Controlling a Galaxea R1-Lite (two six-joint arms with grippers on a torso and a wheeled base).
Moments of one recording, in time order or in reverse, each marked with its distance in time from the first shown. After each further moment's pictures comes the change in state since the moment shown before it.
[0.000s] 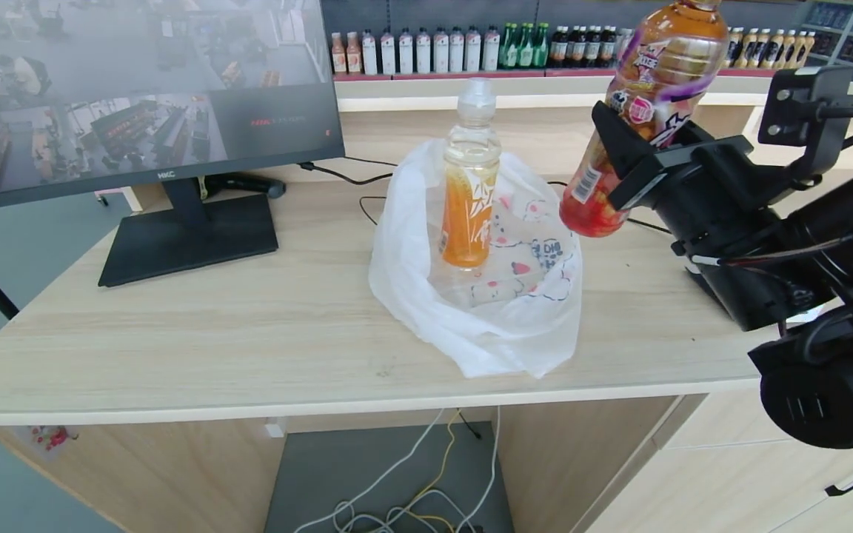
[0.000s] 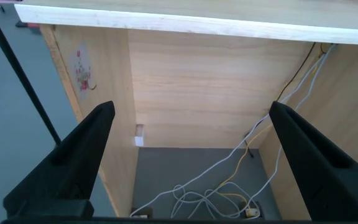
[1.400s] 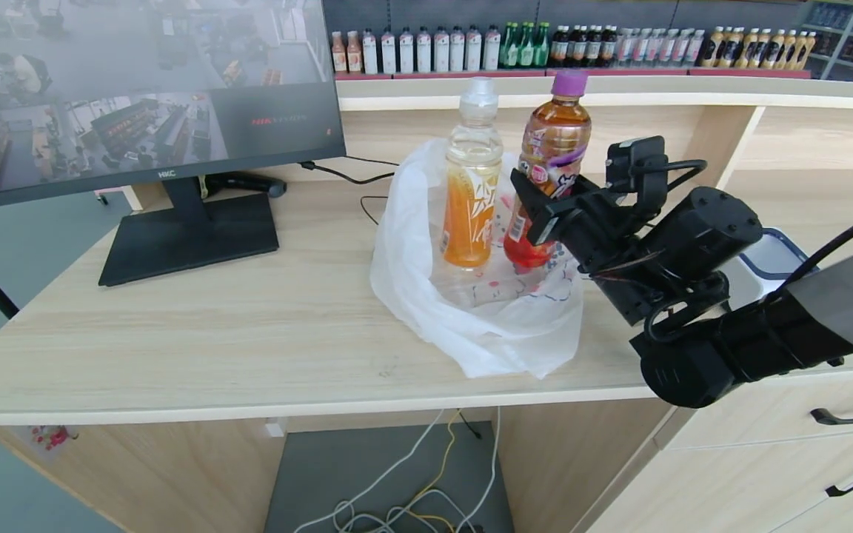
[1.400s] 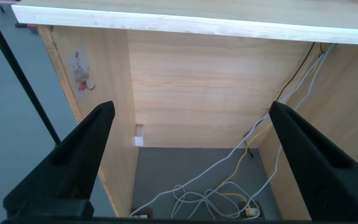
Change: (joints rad) left arm 0.000 0.000 0.000 0.000 0.000 0.000; right arm -0.004 0.274 -0.218 0.101 0.039 0.015
